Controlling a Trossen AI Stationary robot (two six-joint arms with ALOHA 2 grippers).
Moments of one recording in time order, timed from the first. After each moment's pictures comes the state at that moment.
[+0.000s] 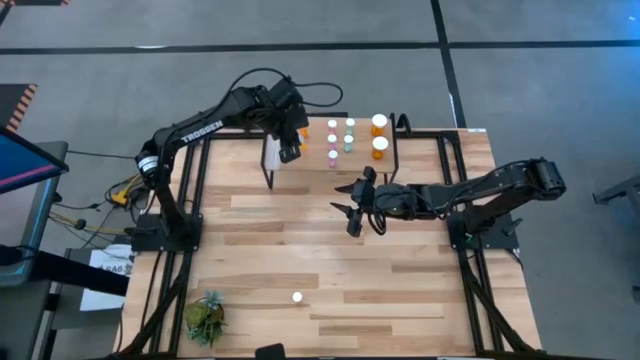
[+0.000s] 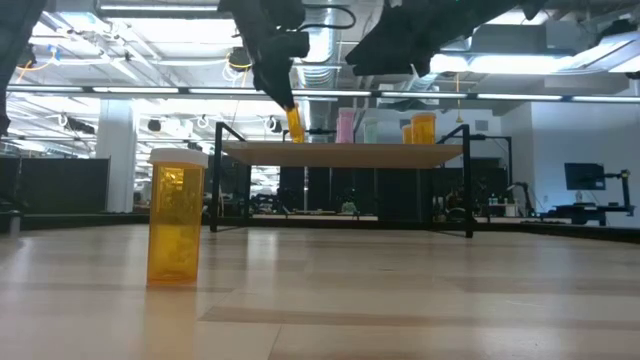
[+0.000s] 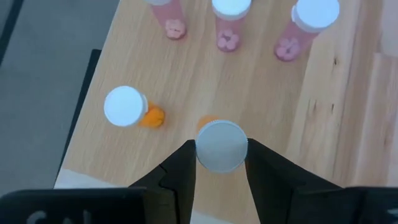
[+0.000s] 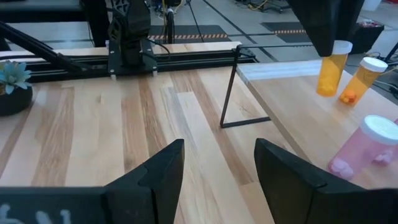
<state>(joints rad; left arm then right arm) 0.55 1.77 1.81 -1.09 0.07 0.30 0.09 1.37 0.87 0.16 0.41 0.08</state>
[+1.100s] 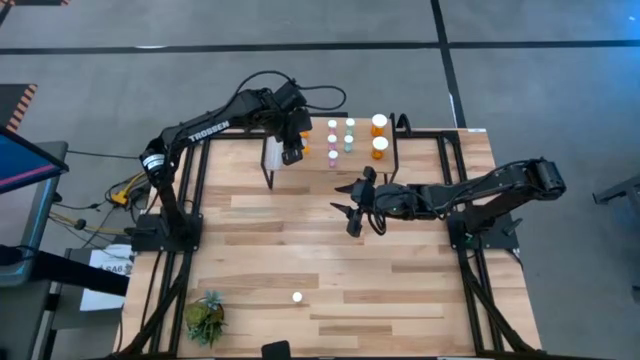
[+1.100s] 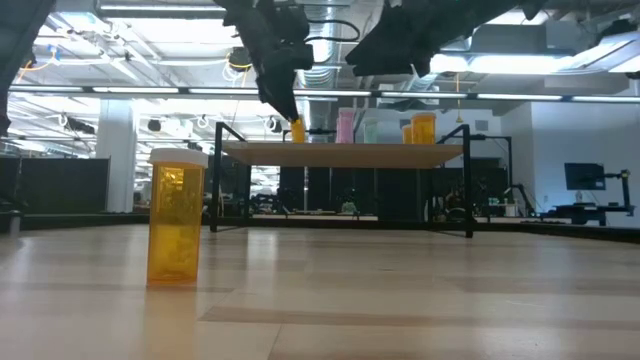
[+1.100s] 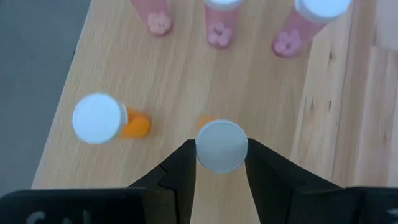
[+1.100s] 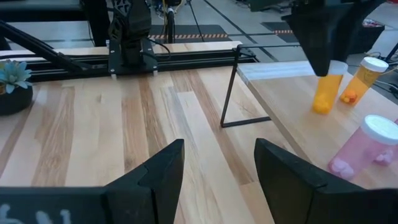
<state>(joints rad) 0.56 1.81 1.78 -1.05 0.12 0.33 0.09 1.37 0.87 0.16 0.41 0.08</state>
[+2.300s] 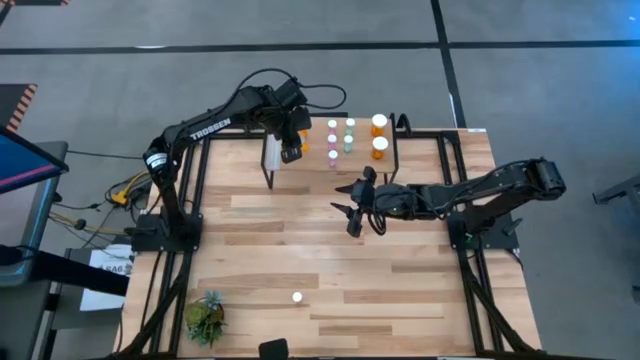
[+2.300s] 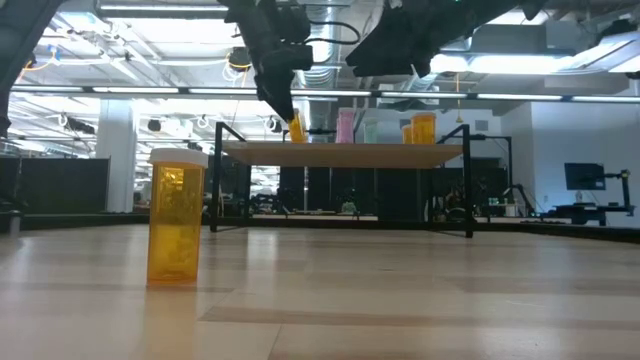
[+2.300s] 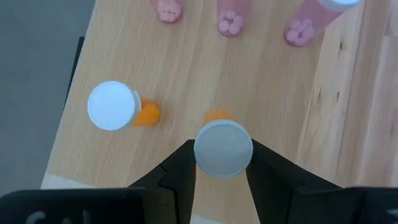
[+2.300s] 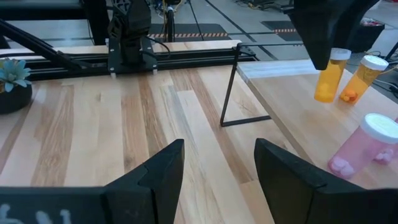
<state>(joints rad) 0.57 1.84 1.84 -1.13 0.09 0.33 0.09 1.37 0.87 0.15 0.41 0.08</state>
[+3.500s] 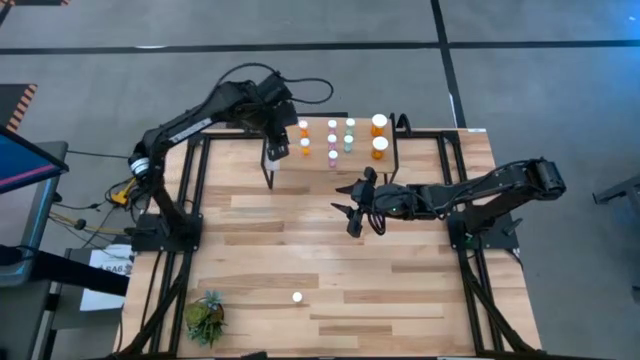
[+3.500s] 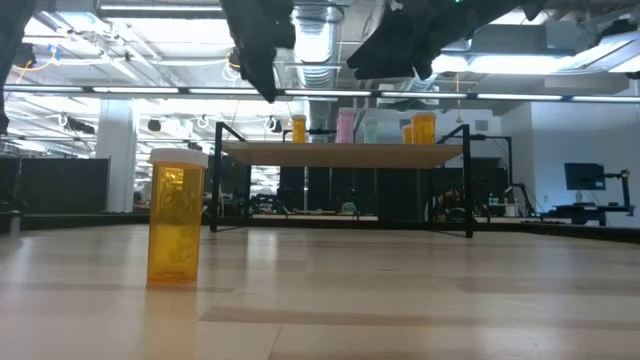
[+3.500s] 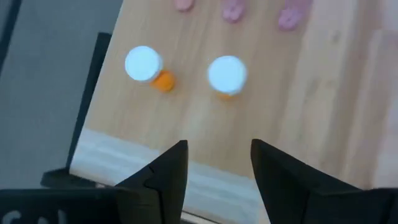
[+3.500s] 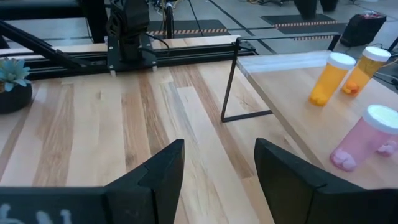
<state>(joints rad) 0.57 1.73 1.84 -1.22 0.05 0.33 0.09 1.37 0.87 0.13 0.41 0.11</state>
